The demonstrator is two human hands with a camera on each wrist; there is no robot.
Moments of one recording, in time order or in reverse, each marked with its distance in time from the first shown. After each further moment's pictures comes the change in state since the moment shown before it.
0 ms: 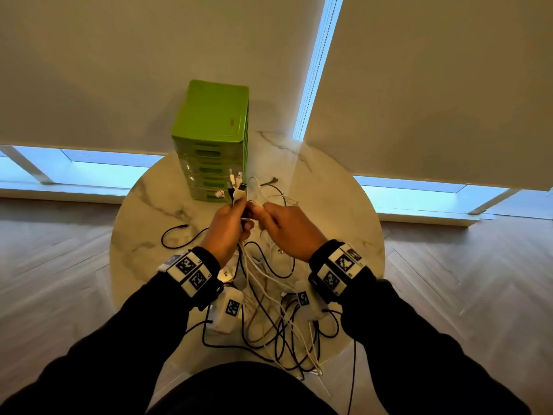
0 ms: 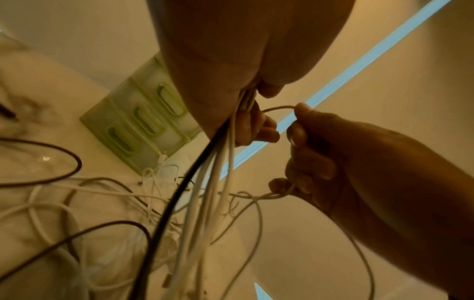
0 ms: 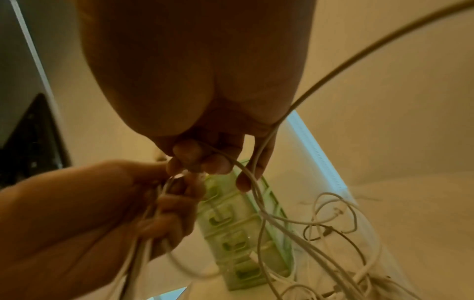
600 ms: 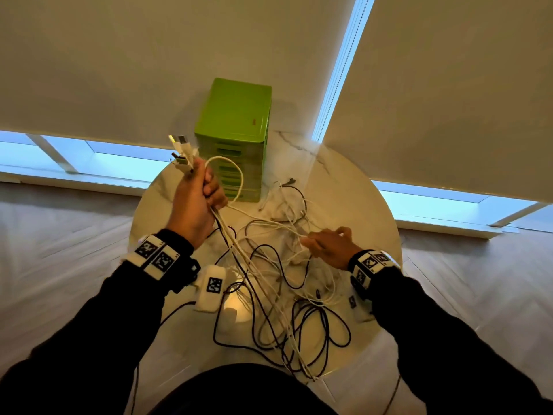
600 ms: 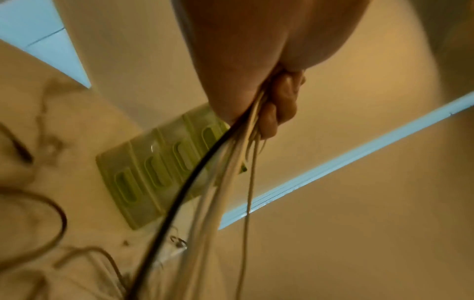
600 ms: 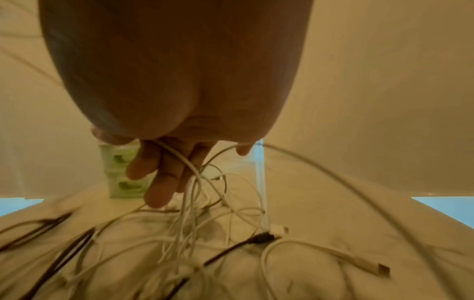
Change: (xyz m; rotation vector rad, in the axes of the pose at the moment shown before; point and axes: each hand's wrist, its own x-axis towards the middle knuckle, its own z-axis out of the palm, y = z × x) left_hand 0.005 0.053 -0.061 -0.389 0.061 0.243; right_hand -0.013 0.112 0.008 -0.426 -0.451 0.265
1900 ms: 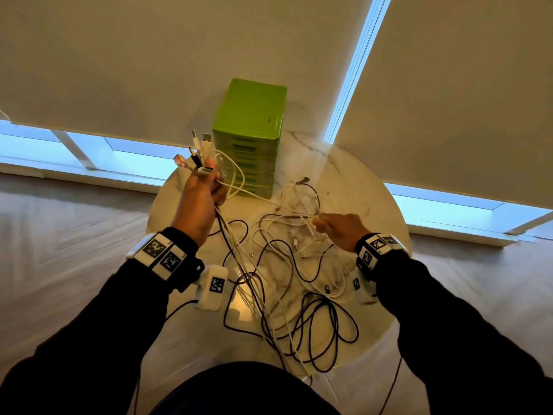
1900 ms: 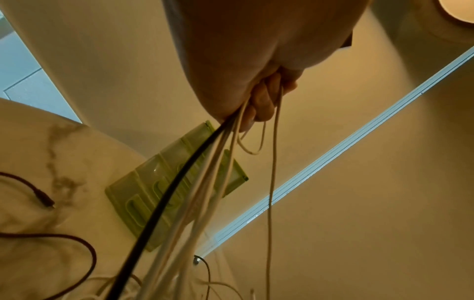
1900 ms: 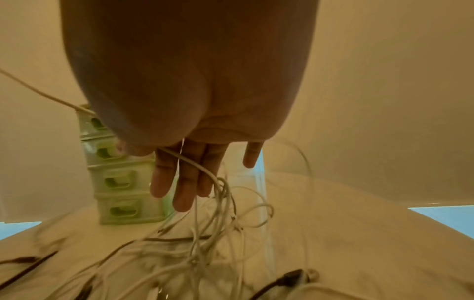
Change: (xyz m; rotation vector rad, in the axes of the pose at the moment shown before) left_hand -0.026 0.013 -0.008 0.237 0.060 0.105; right_hand 0.012 -0.005 -0.022 0.008 0.104 -0.001
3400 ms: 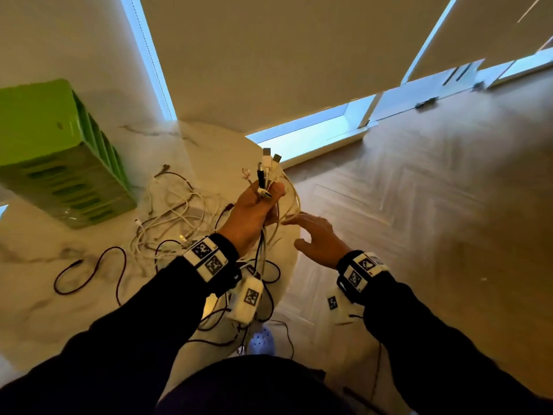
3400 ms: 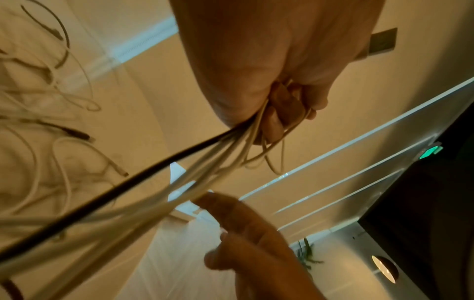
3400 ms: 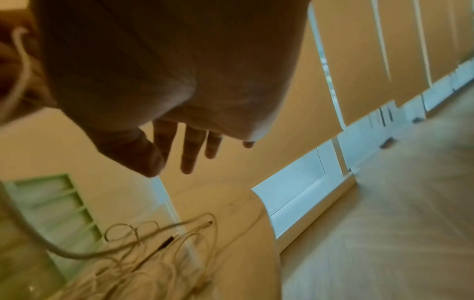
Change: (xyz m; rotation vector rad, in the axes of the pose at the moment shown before) left_hand -0.120 -0.108 0.227 0.163 -0.791 -0.310; right_hand -0.232 0.060 0.082 0.549 0.429 0.337
